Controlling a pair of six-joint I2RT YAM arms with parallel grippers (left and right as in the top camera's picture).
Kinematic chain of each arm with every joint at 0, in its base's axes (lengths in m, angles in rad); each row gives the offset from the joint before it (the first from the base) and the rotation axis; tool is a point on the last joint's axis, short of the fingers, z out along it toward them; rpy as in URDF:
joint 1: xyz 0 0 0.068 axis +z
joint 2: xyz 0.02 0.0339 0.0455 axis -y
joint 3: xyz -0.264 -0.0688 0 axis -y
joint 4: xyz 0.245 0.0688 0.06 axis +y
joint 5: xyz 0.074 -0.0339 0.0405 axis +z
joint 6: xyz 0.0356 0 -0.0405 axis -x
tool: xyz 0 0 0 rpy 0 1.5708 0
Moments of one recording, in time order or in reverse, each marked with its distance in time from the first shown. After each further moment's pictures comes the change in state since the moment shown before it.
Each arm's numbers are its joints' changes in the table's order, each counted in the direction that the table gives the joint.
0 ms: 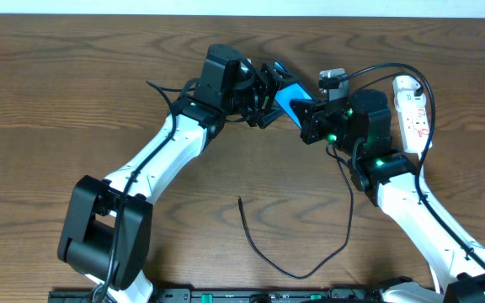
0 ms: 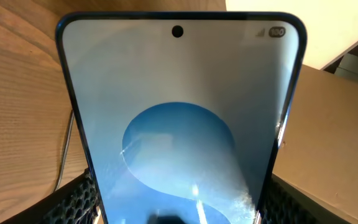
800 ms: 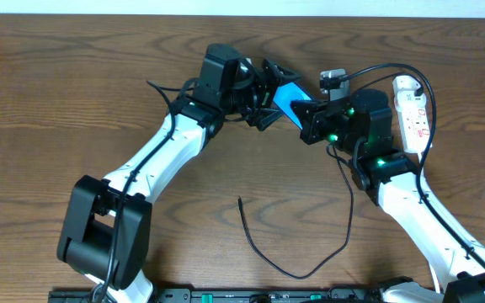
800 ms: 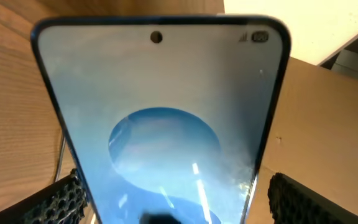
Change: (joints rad) left arm 0.016 0.000 0.000 -0.006 -0.036 0.001; right arm -0.019 -0.002 0.000 0.011 0.037 -0.007
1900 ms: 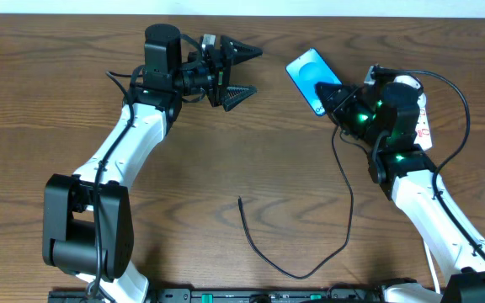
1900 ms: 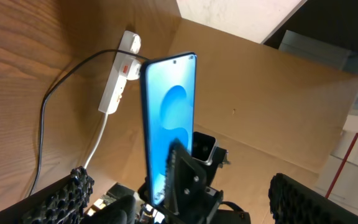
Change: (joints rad) left arm 0.224 0.000 0.000 -0.136 -0.320 0.000; right arm -0.127 -0.003 0.000 -0.124 0.036 -0.863
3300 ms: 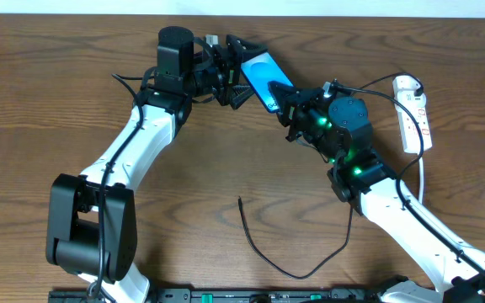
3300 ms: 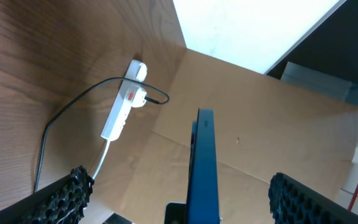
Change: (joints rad) left arm -0.052 0.000 0.000 0.000 0.180 0.030; right arm 0.306 0.000 0.000 -0.167 -0.226 -0.613
